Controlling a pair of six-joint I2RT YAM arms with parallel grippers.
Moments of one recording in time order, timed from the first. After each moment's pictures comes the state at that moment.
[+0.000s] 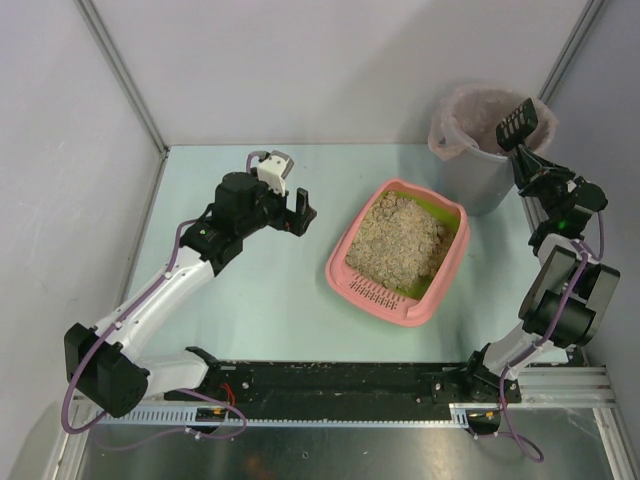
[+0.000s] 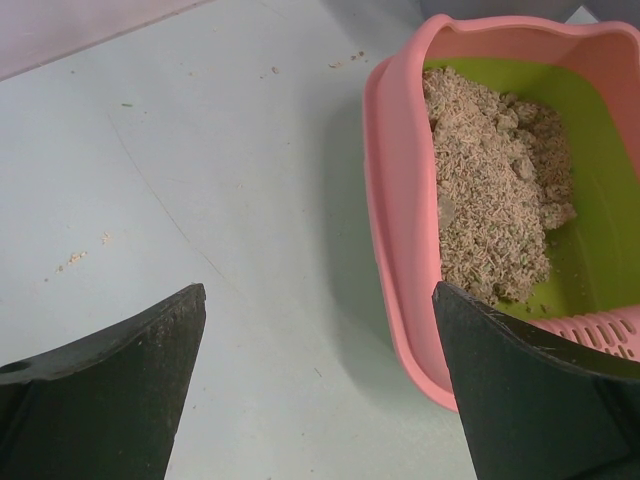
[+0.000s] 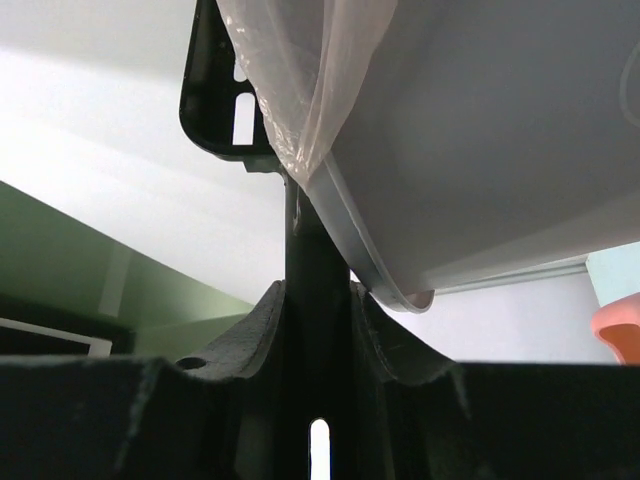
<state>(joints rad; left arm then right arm) -0.52 1.20 1.07 -0.23 0.12 -0.08 -0.51 1.64 0.92 0.87 -0.75 2.05</state>
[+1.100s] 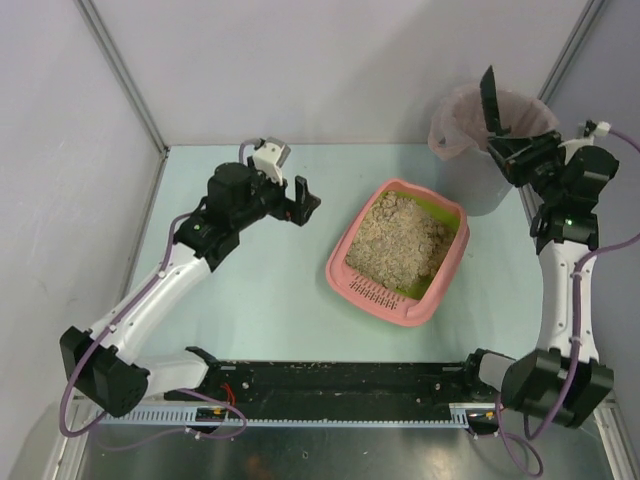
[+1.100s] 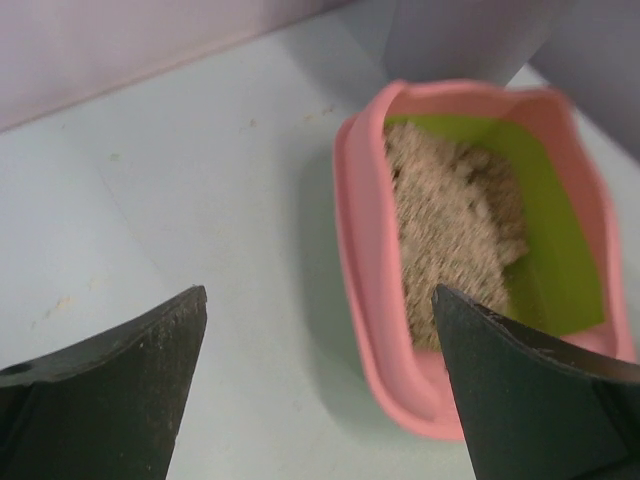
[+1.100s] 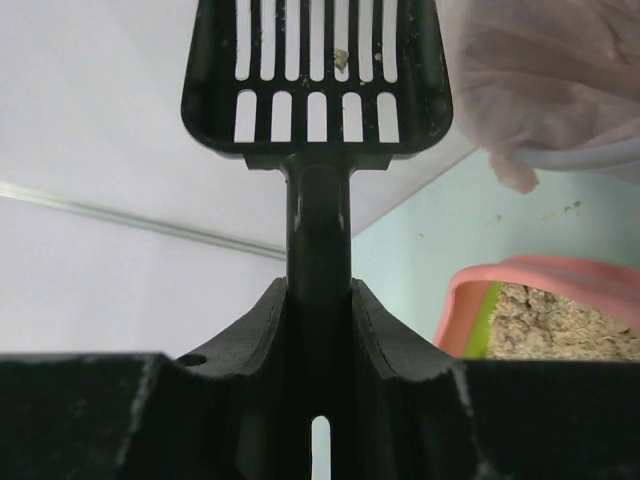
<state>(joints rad) -0.52 1.19 1.13 -0.22 0.15 -0.11 -0.34 1.19 1.15 0.01 -0.61 1.15</state>
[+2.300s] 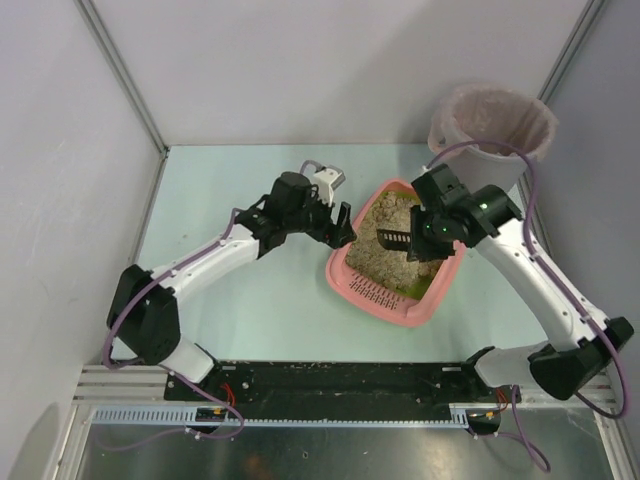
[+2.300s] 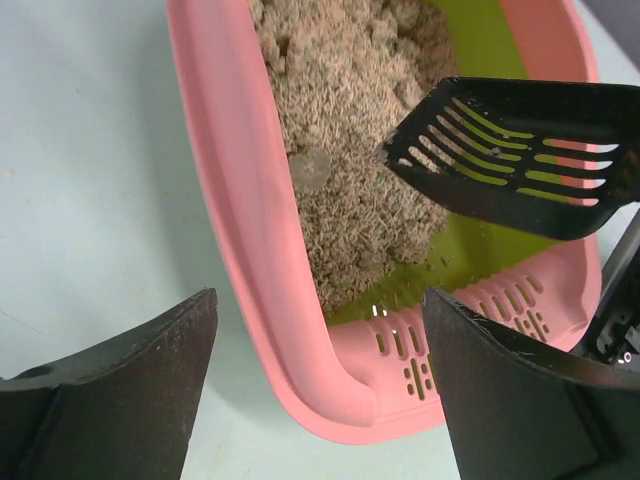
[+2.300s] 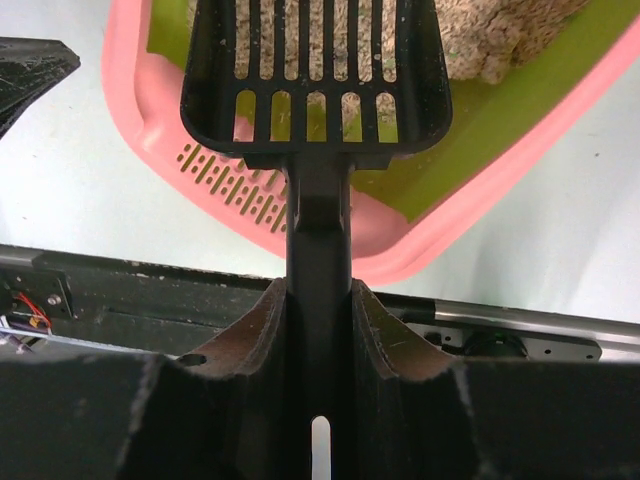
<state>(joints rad) -0.65 1.51 1.18 -0.20 0.30 -0.17 0.58 1.30 1.56 -1.33 0.10 0.56</state>
